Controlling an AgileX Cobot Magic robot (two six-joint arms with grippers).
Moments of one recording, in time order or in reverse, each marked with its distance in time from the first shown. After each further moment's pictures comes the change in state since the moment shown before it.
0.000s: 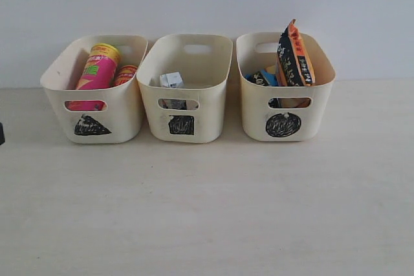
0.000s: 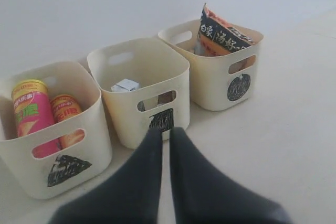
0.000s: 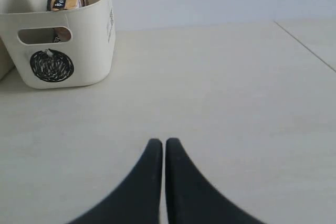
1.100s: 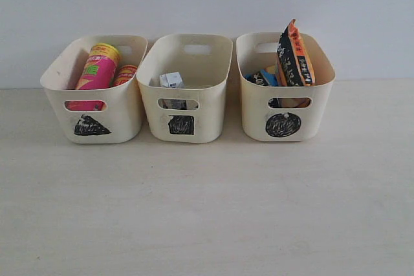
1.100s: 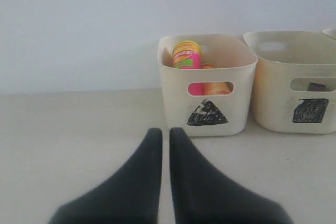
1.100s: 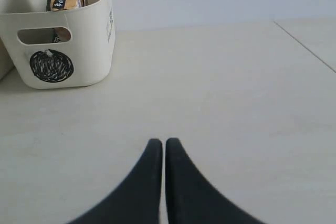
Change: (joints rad) left arm 0.518 -0.447 0.303 -0.118 0.052 0.024; right arm 0.000 0.000 0.000 0.000 0.000 0.000
